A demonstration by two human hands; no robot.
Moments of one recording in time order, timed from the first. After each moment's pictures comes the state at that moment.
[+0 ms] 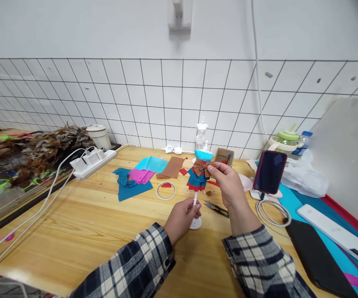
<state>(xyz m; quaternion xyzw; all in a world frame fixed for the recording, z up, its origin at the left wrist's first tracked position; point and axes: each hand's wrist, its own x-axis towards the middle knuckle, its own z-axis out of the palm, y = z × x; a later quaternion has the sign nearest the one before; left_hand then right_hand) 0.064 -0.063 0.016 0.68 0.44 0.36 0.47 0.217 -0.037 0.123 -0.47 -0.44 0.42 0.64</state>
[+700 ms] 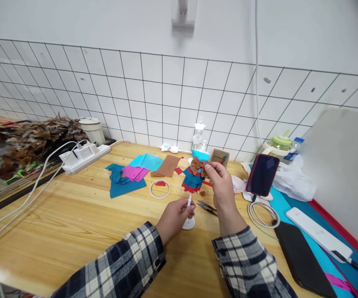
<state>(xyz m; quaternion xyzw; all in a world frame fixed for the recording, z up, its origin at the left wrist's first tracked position) 0.067 -0.063 0.013 0.66 0.42 0.38 0.50 0.210 -0.036 0.117 -0.46 -0.46 0.36 0.67</state>
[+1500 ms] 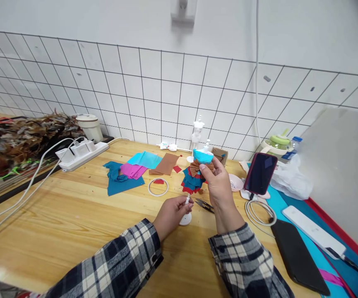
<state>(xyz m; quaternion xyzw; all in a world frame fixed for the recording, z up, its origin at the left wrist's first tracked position) 0.067 -0.064 0.025 0.64 0.41 0.41 0.52 0.205 -0.038 0.120 -0.38 -0.47 0.40 0.69</state>
